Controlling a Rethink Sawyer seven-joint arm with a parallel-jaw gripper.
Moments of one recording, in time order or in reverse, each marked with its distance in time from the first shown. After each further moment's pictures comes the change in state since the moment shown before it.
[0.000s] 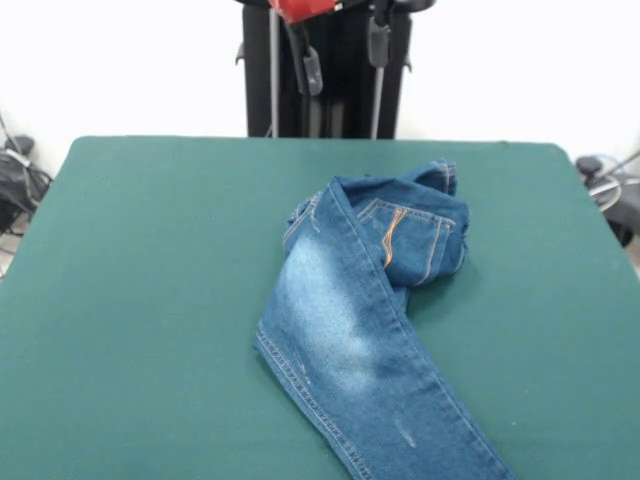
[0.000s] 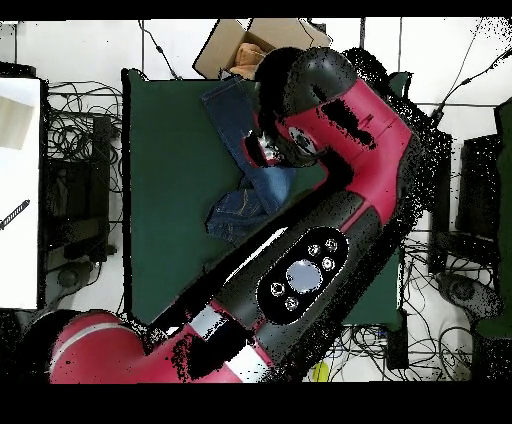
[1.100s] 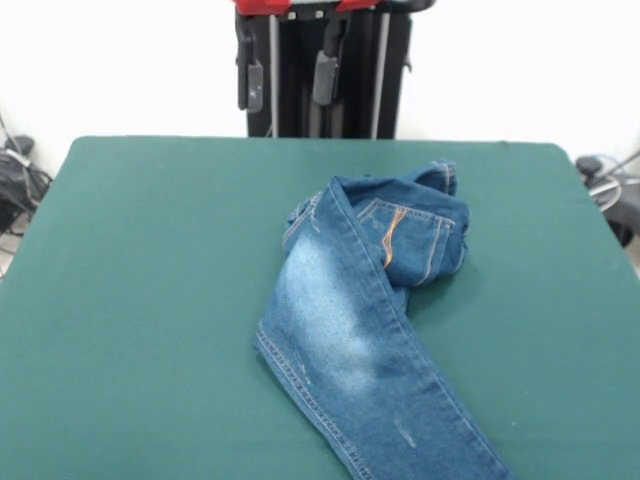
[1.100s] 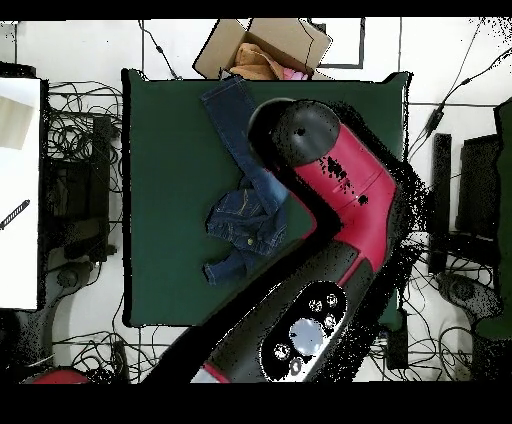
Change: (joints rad) arm 0.049 -0.180 0.159 0.234 -0.094 -0.503 0.000
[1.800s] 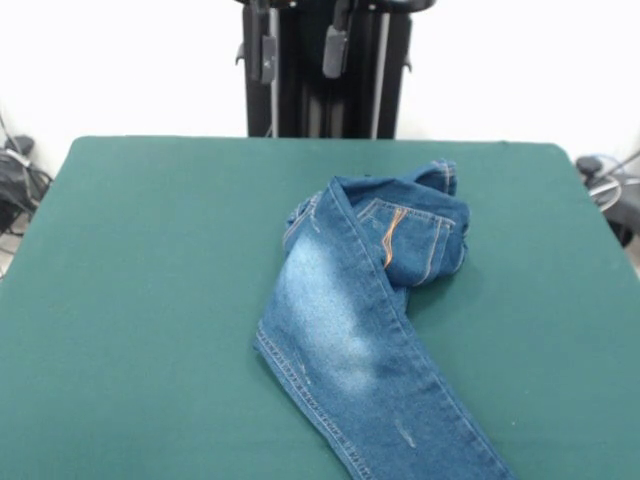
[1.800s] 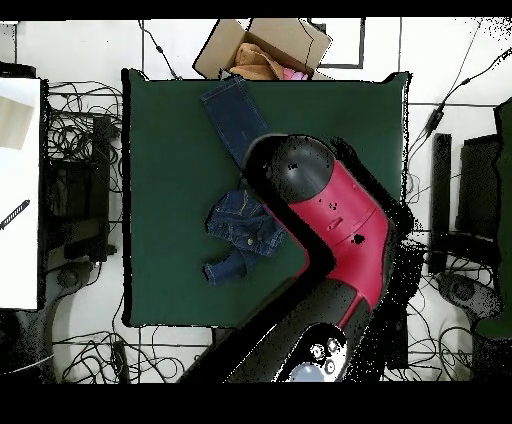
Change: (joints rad) arm 0.022 -0.120 0.063 0.155 -0.060 -0.092 0.000
